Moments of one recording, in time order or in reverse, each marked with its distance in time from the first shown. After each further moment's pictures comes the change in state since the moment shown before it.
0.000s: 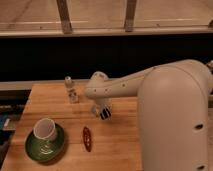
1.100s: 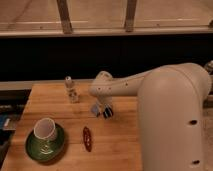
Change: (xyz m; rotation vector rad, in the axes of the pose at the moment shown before) arm -0.006 -0.007 0.014 -0.043 -0.001 0.011
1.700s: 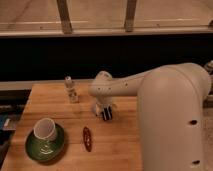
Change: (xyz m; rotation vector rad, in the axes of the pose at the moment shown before) arm 0.001 -0.001 0.000 0.002 0.001 0.001
